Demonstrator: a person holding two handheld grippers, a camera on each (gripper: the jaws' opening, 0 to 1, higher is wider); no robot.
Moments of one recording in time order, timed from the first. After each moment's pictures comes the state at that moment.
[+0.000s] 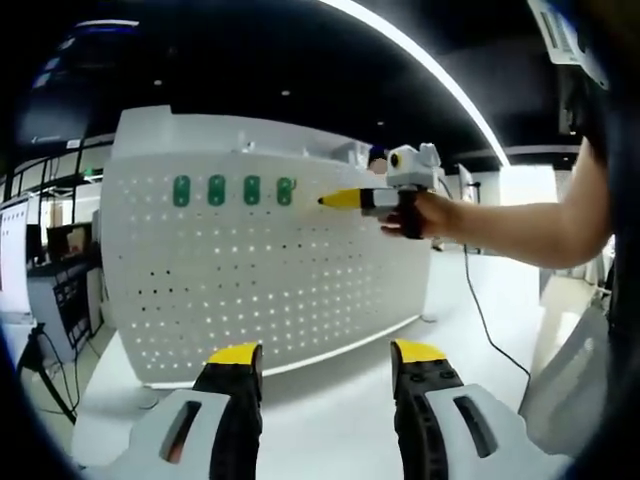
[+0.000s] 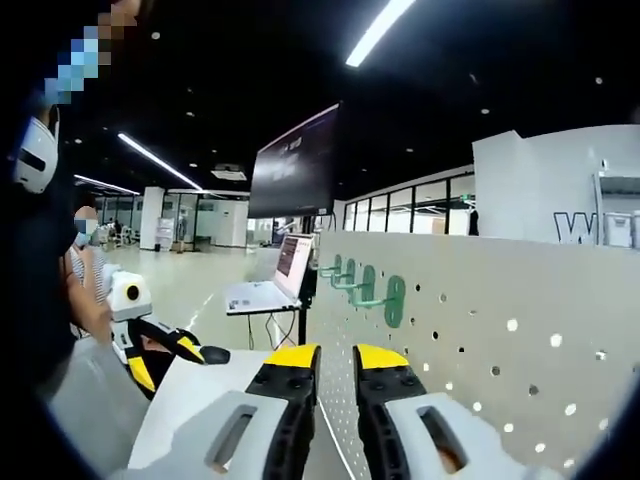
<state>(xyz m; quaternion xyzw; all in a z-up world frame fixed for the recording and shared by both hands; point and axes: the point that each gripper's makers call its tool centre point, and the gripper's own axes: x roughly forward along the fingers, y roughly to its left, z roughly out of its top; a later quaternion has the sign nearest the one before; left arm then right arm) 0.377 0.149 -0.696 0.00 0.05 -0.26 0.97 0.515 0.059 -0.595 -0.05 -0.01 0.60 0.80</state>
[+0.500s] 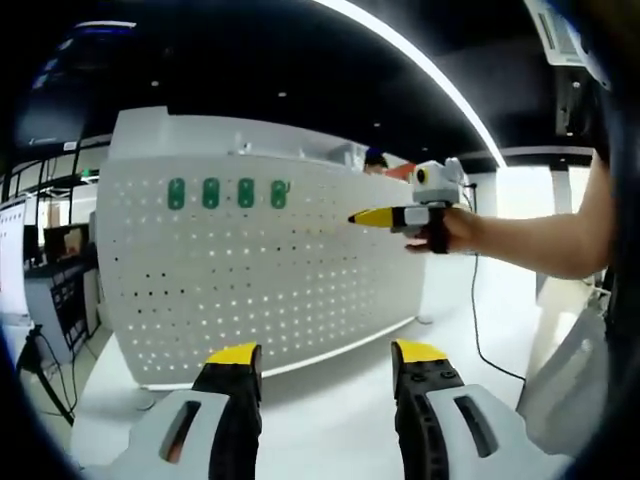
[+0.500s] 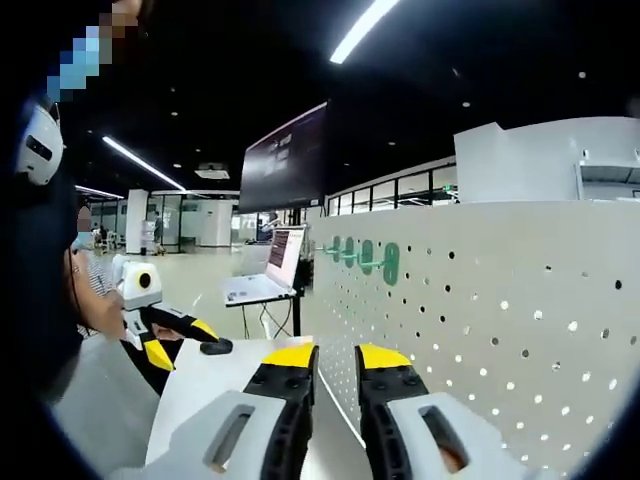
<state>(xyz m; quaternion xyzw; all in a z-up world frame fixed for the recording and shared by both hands) 0.374 0.146 -0.694 0.00 0.05 -0.26 0.96 0.489 0.017 -0.616 -0.04 0.01 0.57 0.82</state>
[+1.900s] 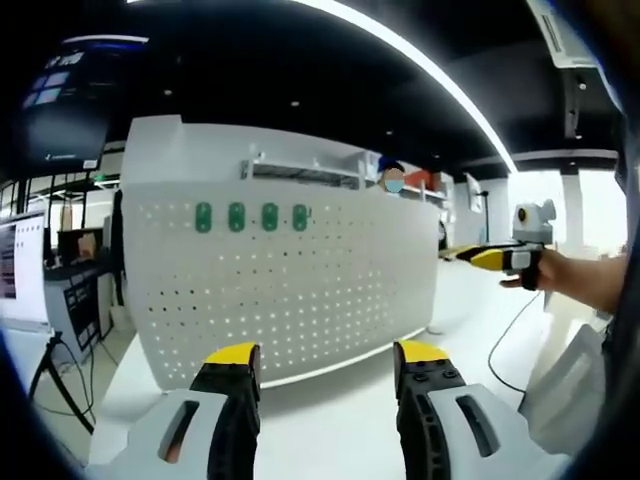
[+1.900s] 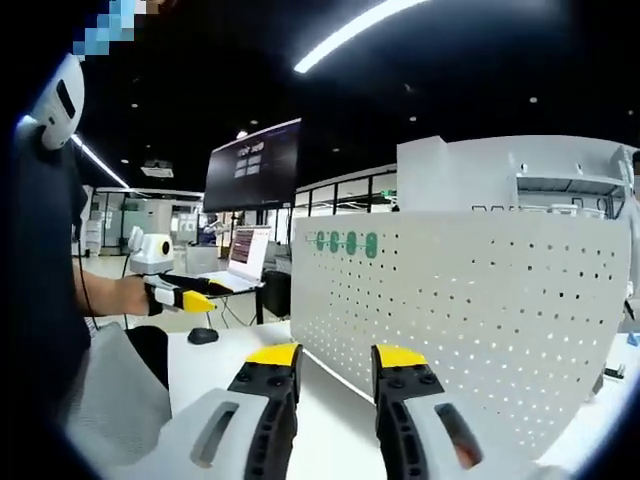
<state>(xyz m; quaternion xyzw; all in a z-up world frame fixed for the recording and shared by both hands) 0.358 0.170 -0.663 0.00 0.03 -0.23 0.97 0.379 -0.063 -0.630 -0.04 0.00 0.44 0.90</state>
